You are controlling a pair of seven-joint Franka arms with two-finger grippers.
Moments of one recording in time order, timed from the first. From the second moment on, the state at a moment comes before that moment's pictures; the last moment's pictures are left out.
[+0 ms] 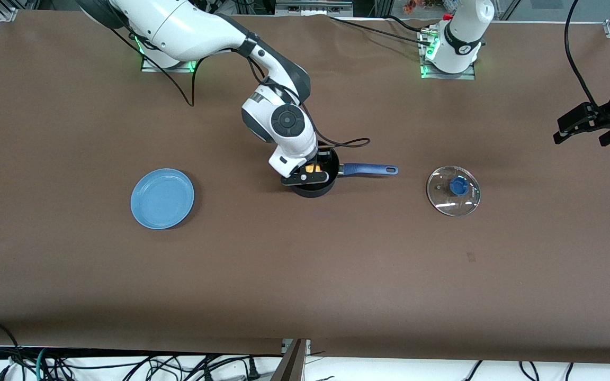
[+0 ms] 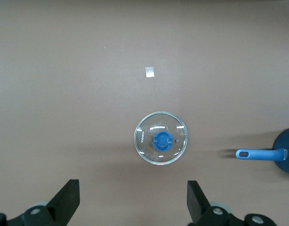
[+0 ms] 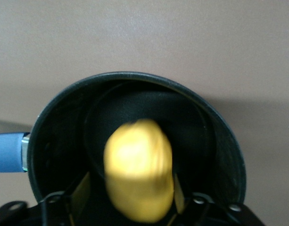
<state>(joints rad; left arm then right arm) 0.02 -0.03 0.05 -1.68 -0.04 1.68 0.06 0.45 0.79 0.45 -1.48 -0.18 2.22 0.82</state>
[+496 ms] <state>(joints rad) 0.02 0.00 0.05 -1.62 -0.04 1.68 0.06 0.44 0.78 0.44 -1.38 -0.18 2.12 0.82</state>
